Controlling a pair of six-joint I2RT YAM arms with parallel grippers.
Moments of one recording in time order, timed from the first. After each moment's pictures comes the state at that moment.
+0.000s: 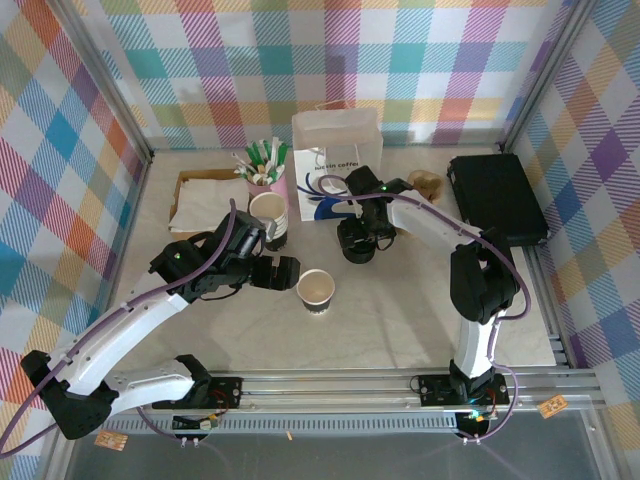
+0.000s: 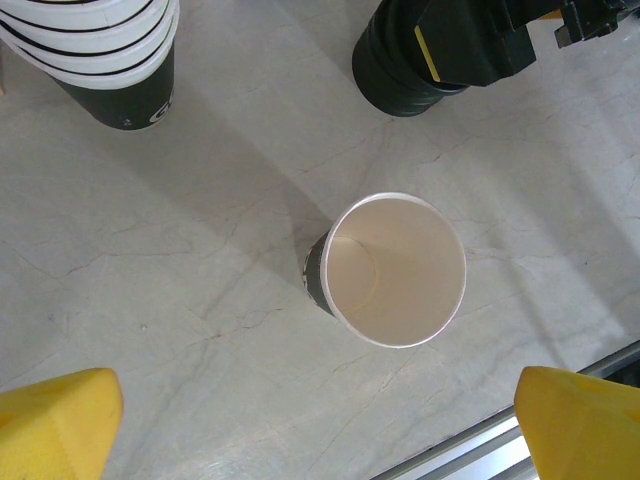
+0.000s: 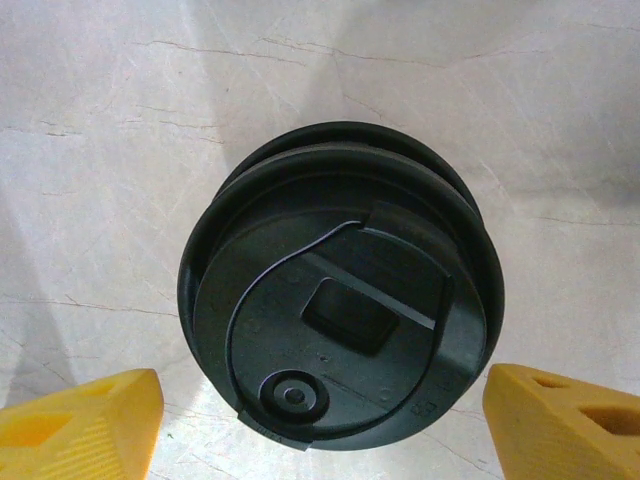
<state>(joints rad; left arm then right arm) -0.76 1.09 1.20 -1.04 -0.05 -0.50 0.58 1.87 1.54 -0.94 0.02 0.25</state>
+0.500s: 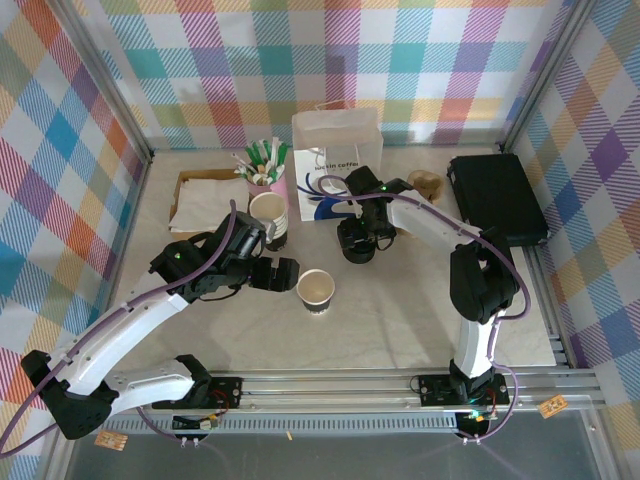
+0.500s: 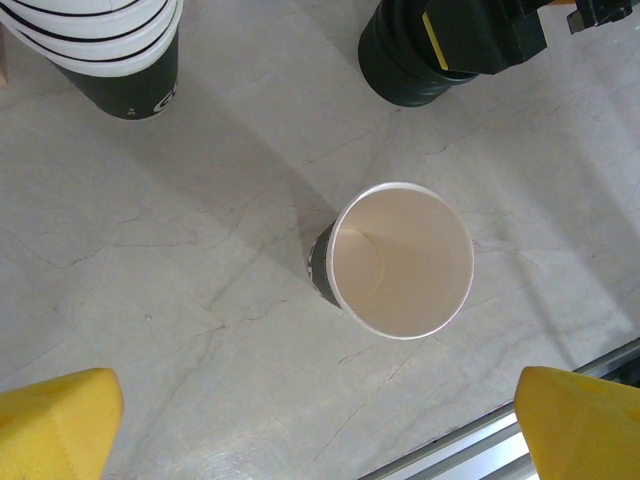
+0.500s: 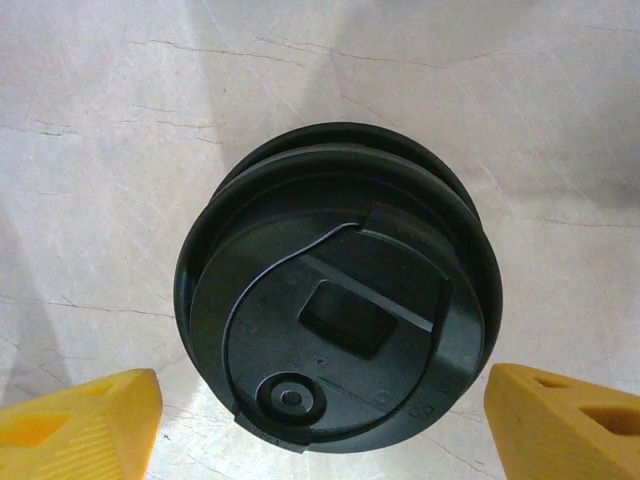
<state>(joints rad) -0.76 1.09 1.20 -1.05 -0.05 -0.50 0.58 1.87 1.54 -0.94 0.02 0.25</state>
